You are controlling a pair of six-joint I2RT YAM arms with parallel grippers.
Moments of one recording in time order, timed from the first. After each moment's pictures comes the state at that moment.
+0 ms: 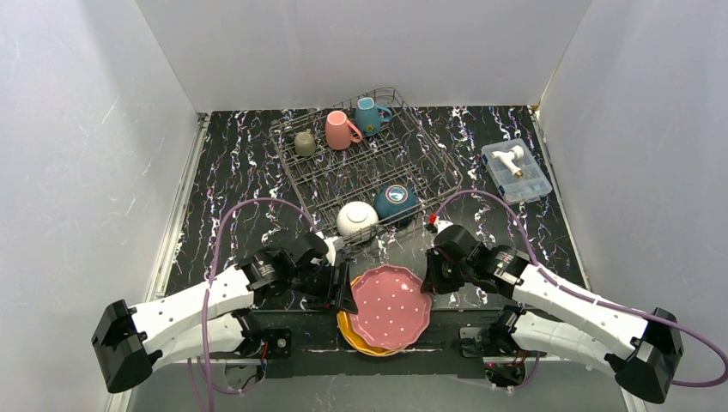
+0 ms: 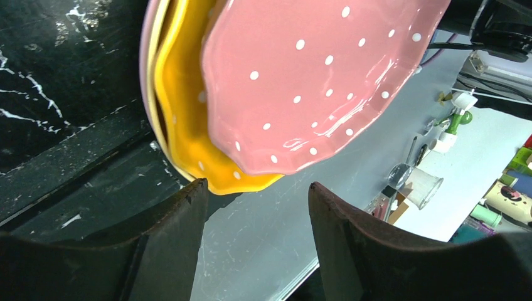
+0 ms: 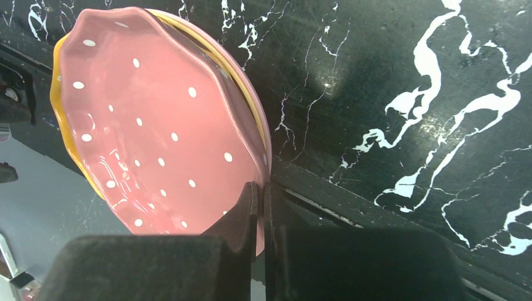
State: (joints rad) left arm -0.96 0.93 0.59 -0.62 0.35 -0.89; right arm 0.93 0.87 0.63 -0.72 -0.08 0.67
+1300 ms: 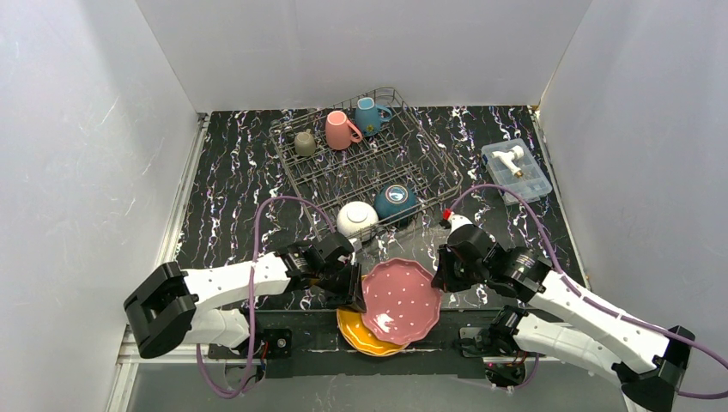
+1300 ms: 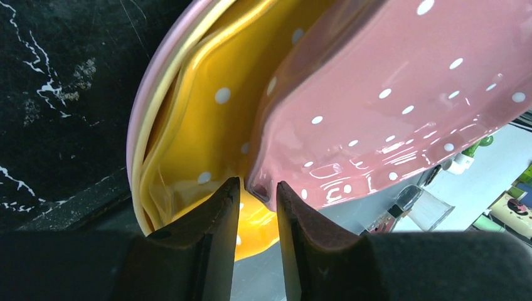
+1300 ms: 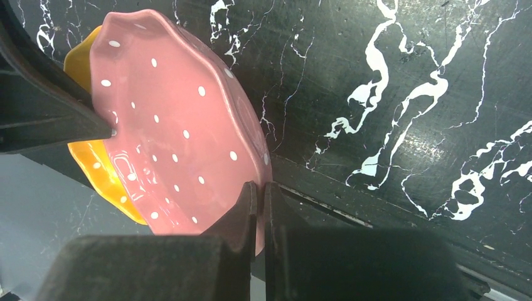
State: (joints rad) left arm -1.00 1.24 0.63 -0.43 0.33 -0.92; right arm 0.93 0.77 0.71 -0.88 0.02 0.66
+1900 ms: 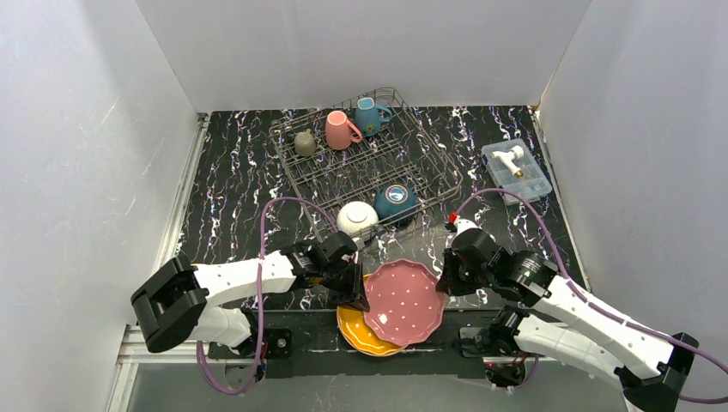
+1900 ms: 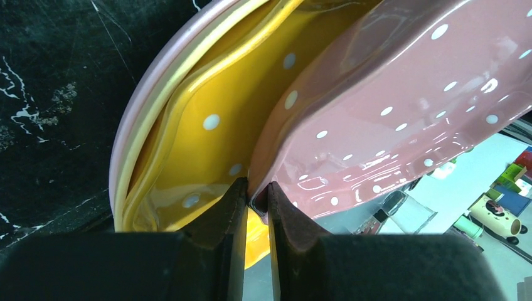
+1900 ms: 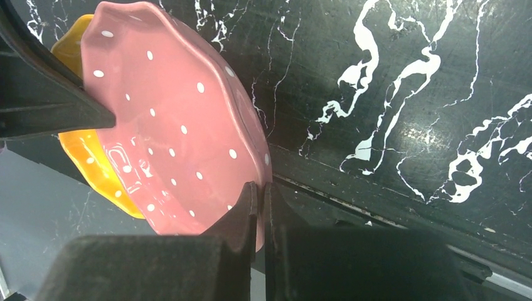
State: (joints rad) left arm -1.00 1.31 0.63 -0.36 0.34 -0.97; right arm 0.93 0.72 0.70 -0.92 0.03 0.69
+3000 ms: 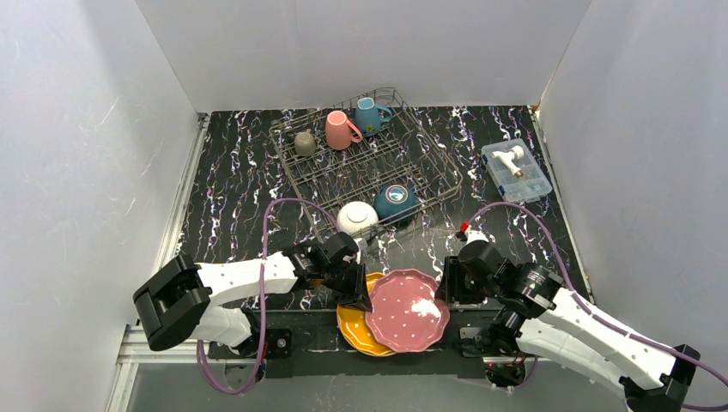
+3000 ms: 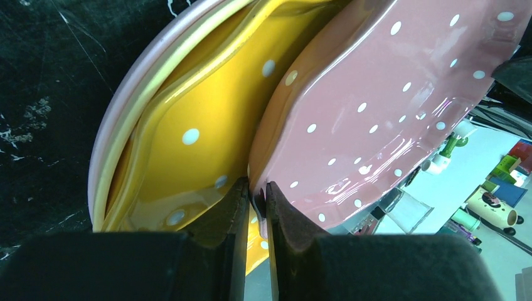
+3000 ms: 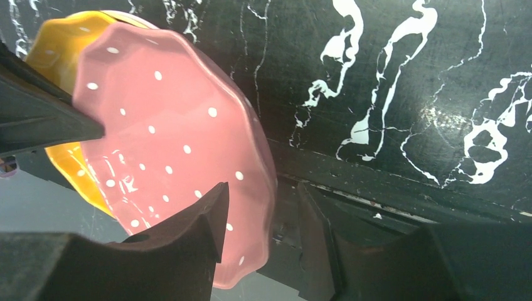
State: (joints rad) left arm -1.01 1.32 0.61 -0.30 0.35 -0.97; right arm 0.93 0.60 0.58 -0.93 0.05 0.82
